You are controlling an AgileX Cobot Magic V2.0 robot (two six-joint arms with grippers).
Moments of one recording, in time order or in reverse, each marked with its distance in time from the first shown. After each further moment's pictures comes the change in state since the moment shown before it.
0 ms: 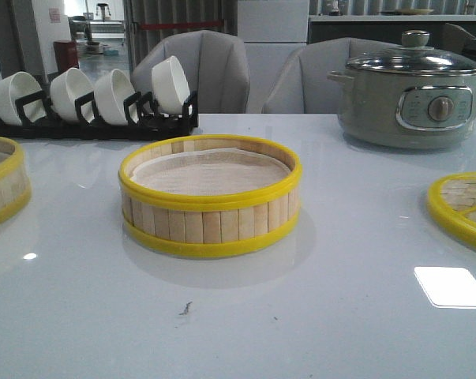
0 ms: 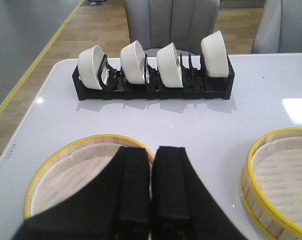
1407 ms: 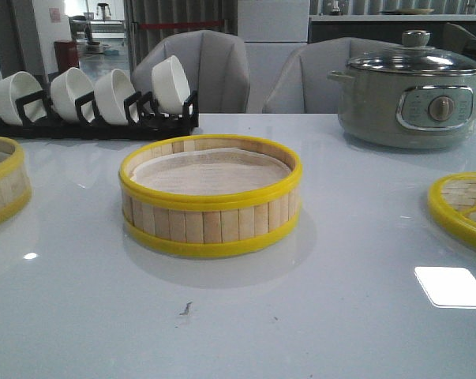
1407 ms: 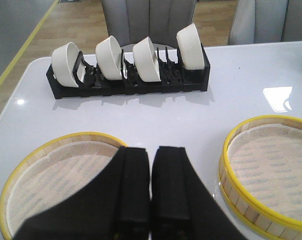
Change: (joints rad) left arm -0.076 0.001 0.000 0.000 0.018 0.000; right arm -0.002 0.850 -0.637 -0.003 0.170 0.004
